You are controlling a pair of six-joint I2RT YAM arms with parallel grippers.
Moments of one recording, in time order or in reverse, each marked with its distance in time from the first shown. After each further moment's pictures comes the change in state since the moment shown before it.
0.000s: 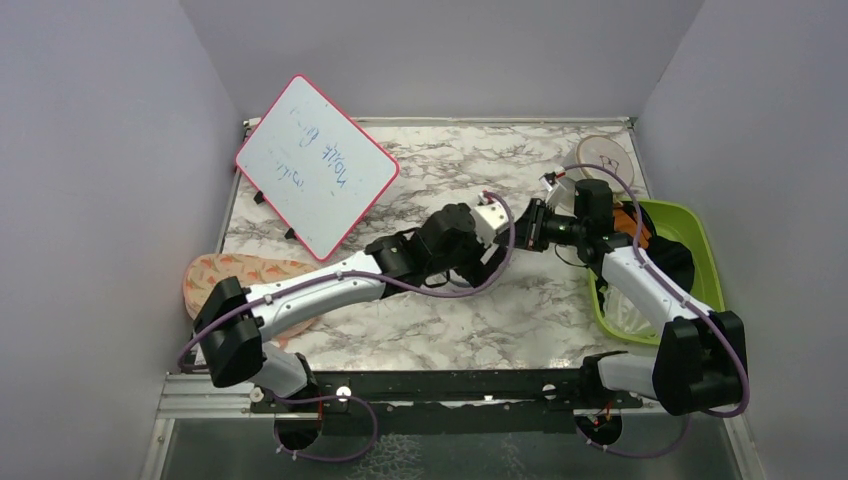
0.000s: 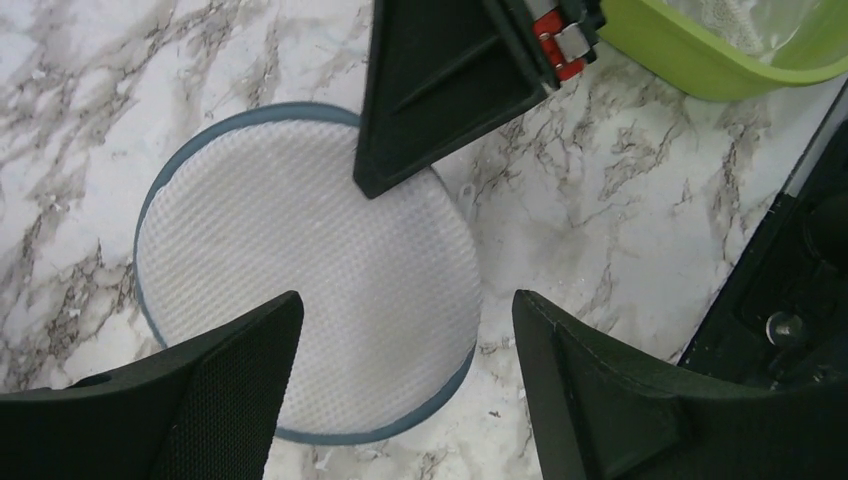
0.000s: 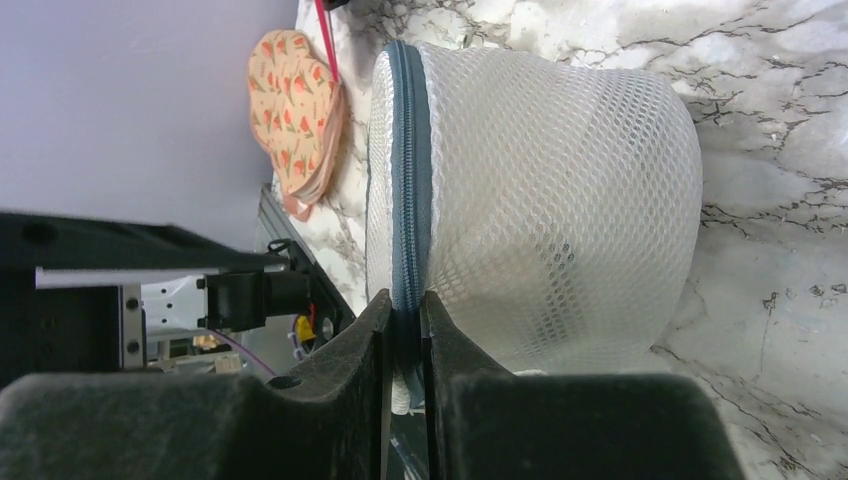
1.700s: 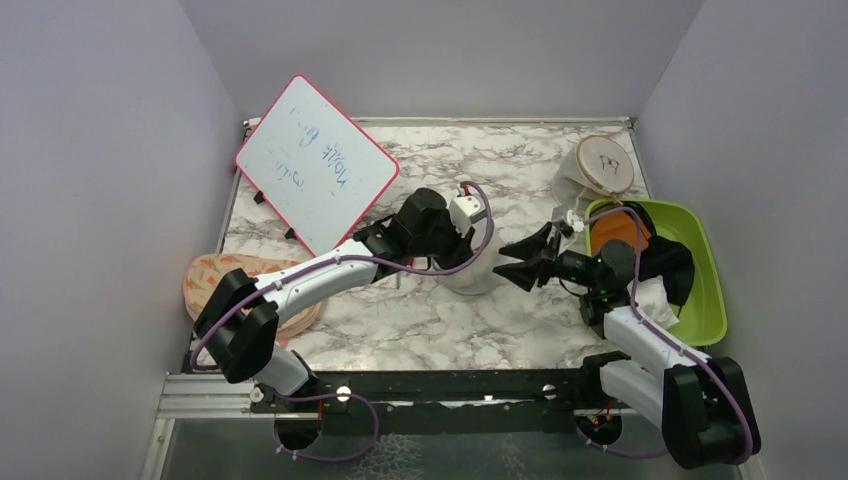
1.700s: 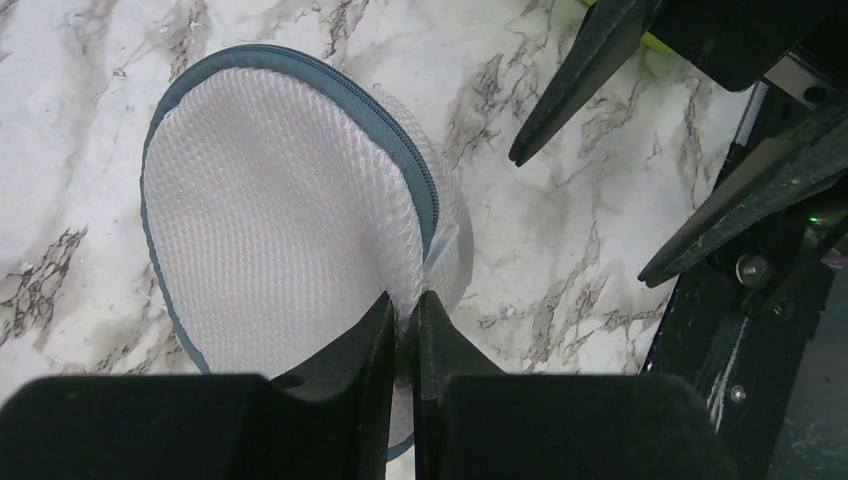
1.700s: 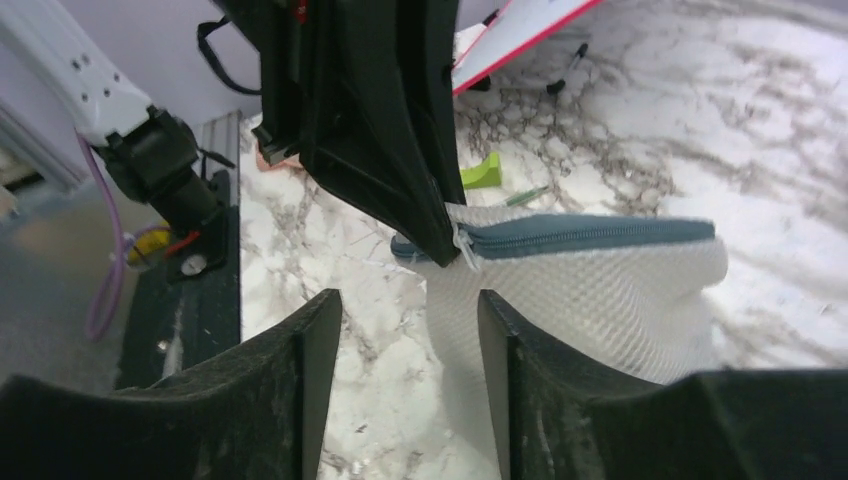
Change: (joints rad) left arm 0.163 0.058 -0.091 0.106 0.328 0.019; right arm 0.000 -0.256 -0.486 0.906 -0.212 -0.225
